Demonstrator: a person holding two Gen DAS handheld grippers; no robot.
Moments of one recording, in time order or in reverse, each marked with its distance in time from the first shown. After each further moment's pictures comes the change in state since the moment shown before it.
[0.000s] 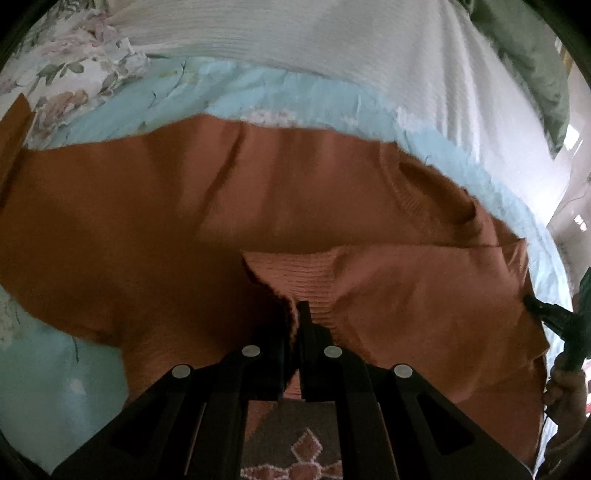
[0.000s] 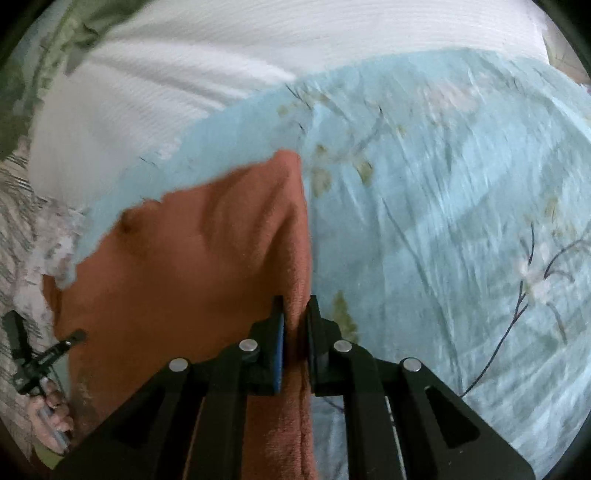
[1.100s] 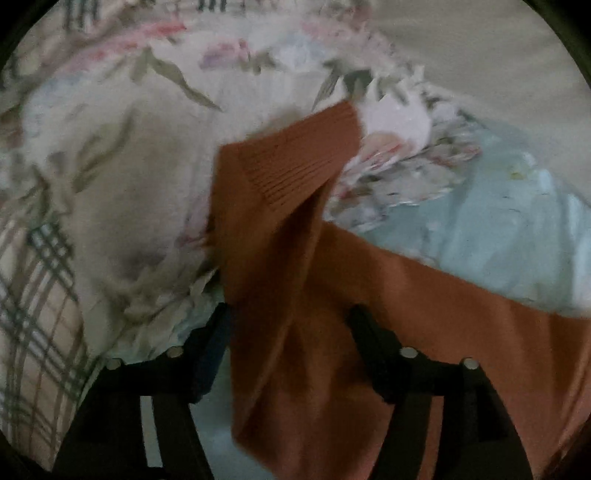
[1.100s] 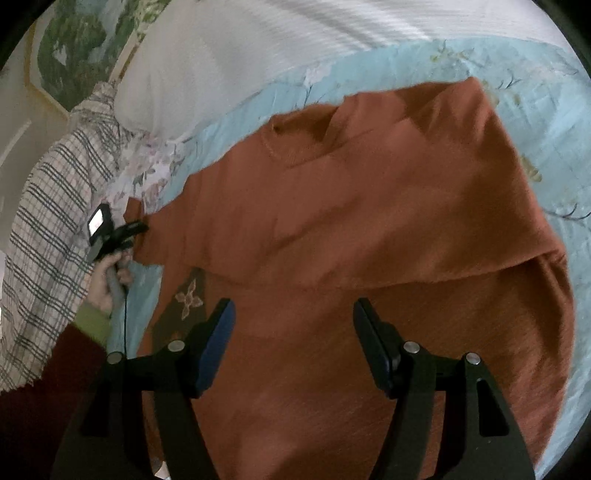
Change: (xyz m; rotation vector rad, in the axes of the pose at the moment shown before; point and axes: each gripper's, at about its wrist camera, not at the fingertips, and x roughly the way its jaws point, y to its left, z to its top) left arm -0.032 0.251 0.098 -0.271 -0.088 0.629; right arm -0.038 0.136 -0.107 -0.130 0.111 0.286
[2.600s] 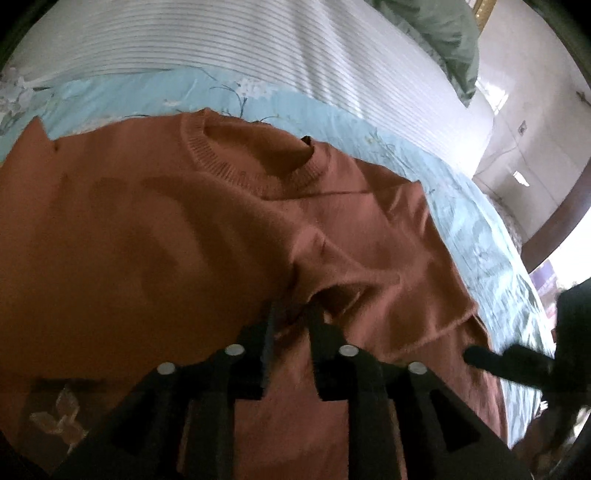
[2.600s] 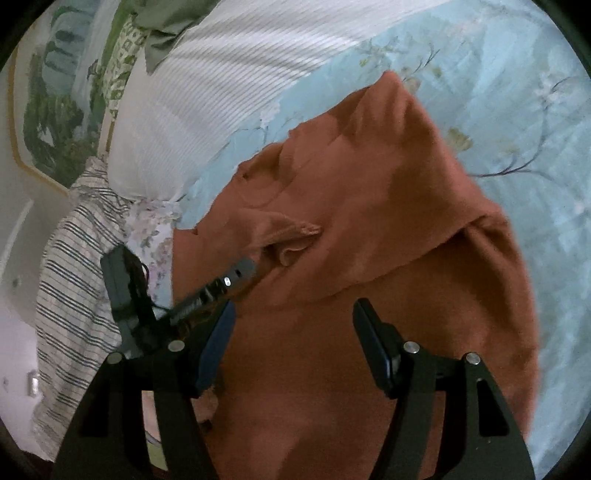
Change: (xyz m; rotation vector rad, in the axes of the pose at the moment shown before) left arm -0.211 -0.267 -0.237 0.431 0.066 -0.888; right arm -0.044 -0.052 -0.006 0.247 -0.125 0.127
